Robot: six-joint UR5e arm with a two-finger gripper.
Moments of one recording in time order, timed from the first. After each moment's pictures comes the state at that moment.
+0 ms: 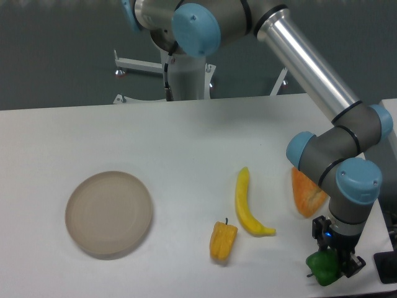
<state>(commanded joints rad) 2.40 -2.59 -0.67 -1.14 1.48 1.66</state>
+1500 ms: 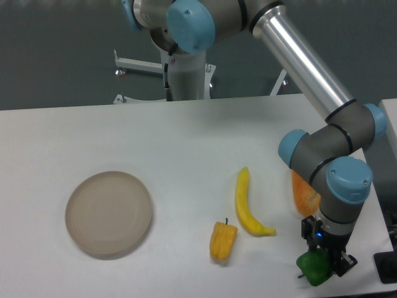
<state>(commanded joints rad) 2.37 -2.49 -0.79 -1.14 1.48 1.48</state>
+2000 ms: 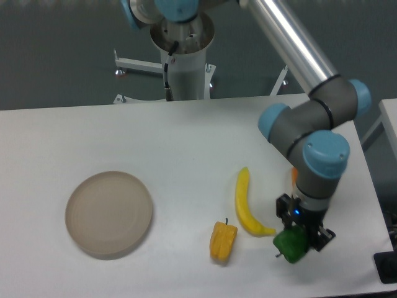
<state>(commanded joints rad) 2.34 -2.18 -1.20 -1.14 1.47 1.33</state>
